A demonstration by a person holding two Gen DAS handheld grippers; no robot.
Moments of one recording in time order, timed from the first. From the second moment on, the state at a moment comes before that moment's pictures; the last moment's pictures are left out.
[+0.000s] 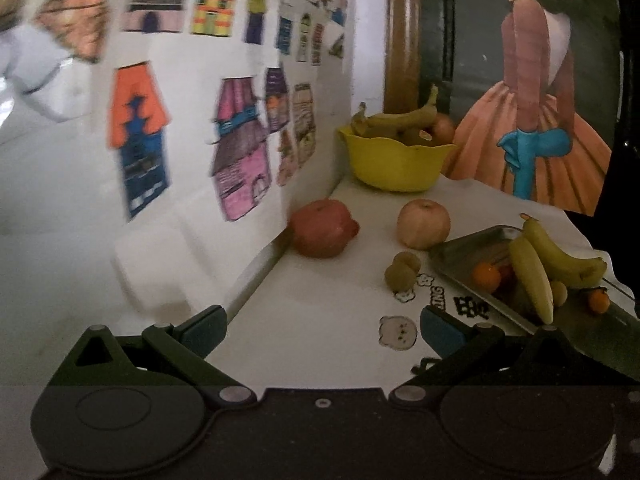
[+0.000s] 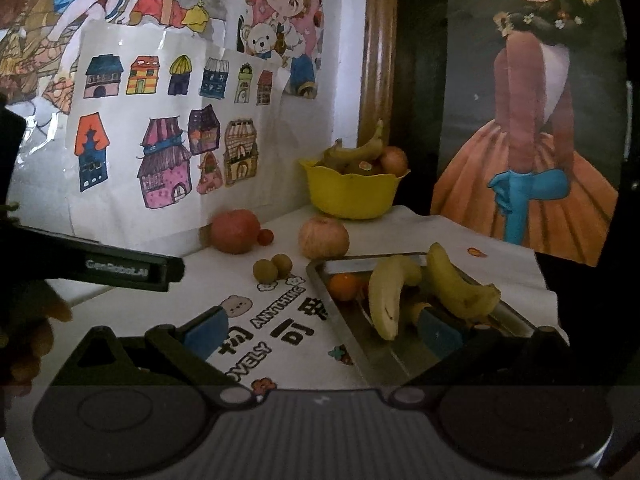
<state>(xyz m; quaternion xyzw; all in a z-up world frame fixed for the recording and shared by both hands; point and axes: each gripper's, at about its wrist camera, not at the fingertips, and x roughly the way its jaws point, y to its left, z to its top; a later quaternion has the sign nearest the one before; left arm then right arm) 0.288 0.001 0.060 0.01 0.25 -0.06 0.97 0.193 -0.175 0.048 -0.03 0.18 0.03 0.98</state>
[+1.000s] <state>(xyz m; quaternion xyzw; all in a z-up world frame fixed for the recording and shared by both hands) 0.419 -0.035 0.020 0.01 0.28 -0.18 0.94 0.426 -0.224 0.071 0.06 0.30 0.15 0.94</state>
